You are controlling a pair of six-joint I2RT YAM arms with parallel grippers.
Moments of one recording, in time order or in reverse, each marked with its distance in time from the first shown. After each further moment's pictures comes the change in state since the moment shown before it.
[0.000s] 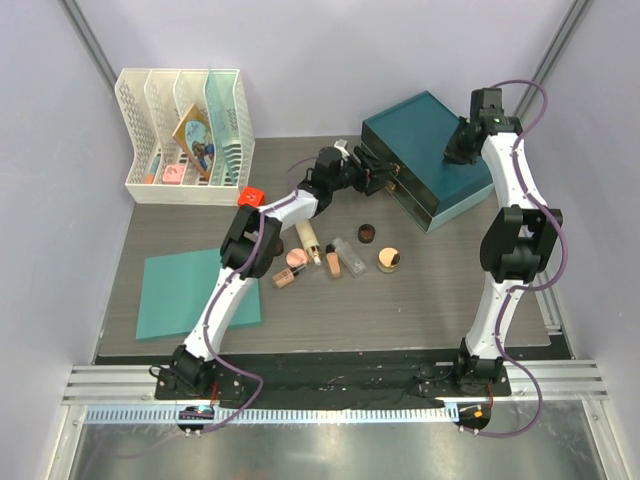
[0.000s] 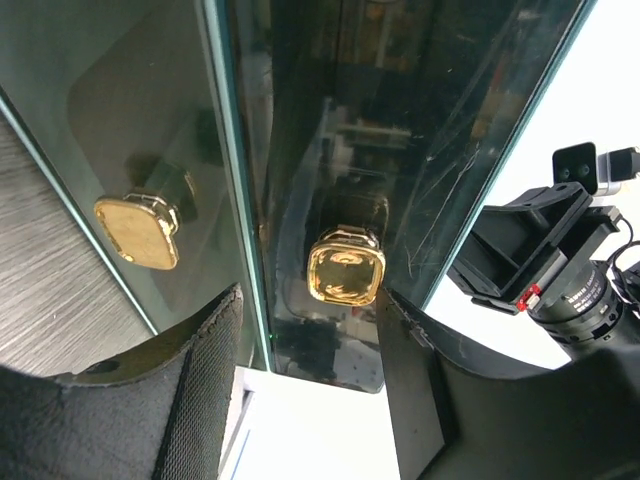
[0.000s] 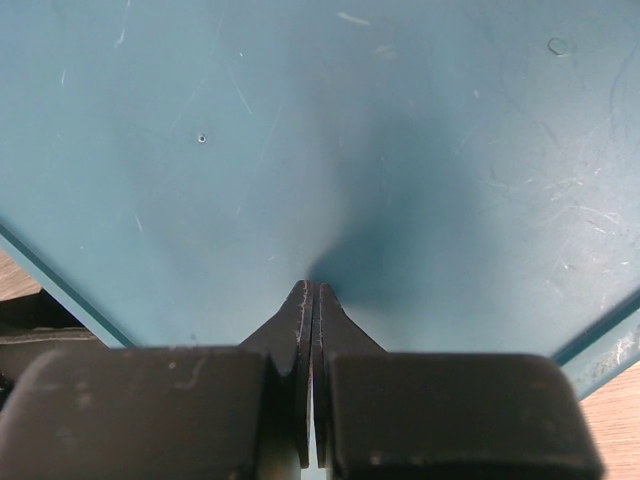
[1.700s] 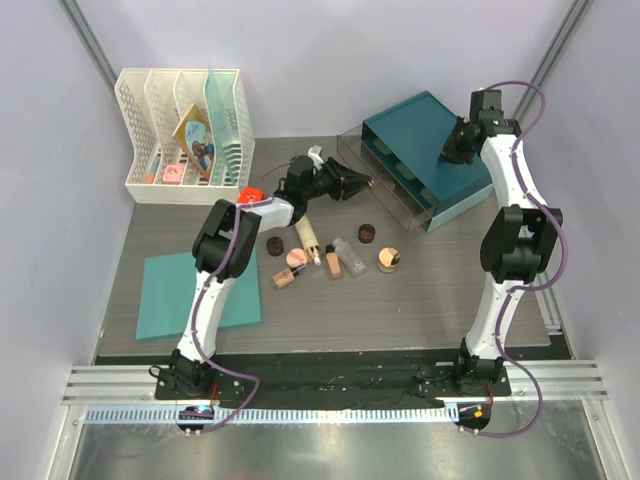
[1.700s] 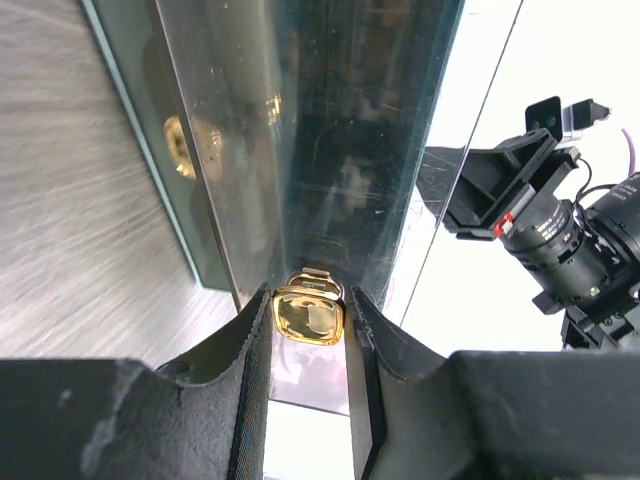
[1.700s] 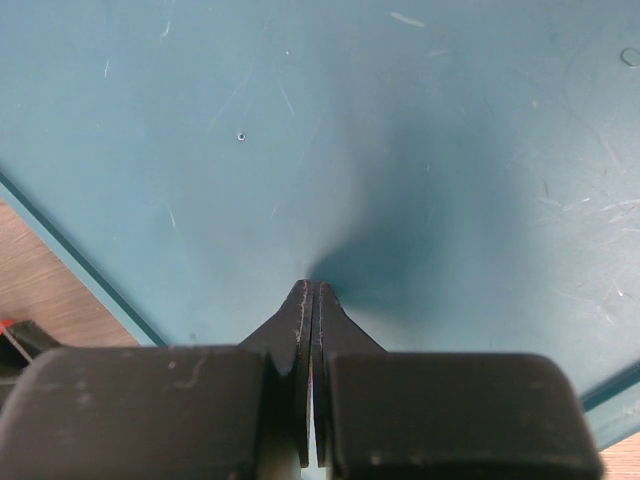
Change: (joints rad) left arm 0.077 -0.237 -0.430 0.192 0.048 0.048; right arm -0.002 -0.002 -0.033 0.053 -0.070 -0.003
